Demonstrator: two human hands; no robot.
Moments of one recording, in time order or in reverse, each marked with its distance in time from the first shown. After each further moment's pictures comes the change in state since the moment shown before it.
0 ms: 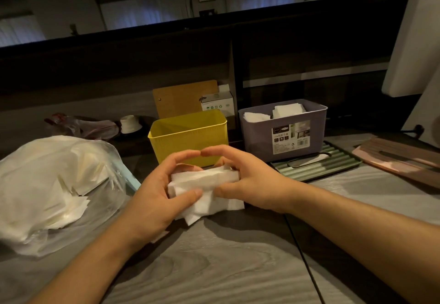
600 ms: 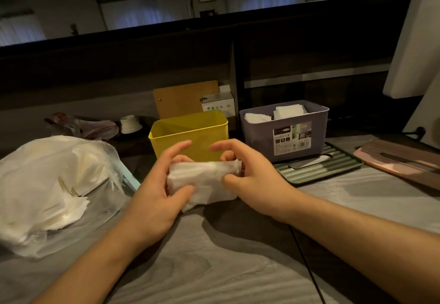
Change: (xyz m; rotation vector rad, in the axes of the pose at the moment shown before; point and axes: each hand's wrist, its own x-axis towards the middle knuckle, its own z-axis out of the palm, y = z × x) left_hand 0.002 -0.005 0.000 0.107 0.074 0.057; right_hand -0.006 -0.001 0.008 0.018 0.217 -0.029
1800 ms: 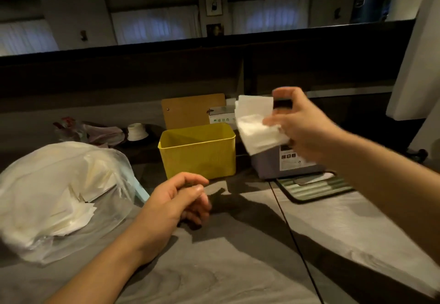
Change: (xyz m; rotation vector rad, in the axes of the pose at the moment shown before) left_hand 0.003 0.011 0.002 -0.377 -0.042 -0.284; right_hand 0.048 -0.050 -0.083 0.209 0.358 0.177
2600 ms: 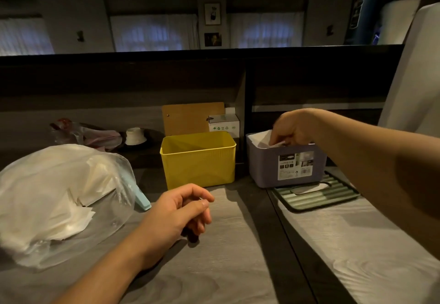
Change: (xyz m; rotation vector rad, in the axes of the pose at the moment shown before) left_hand 0.003 -0.007 -0.009 0.095 -0.094 -0.025; right_hand 0.097 0.002 -0.011 -0.748 -0.161 0.608
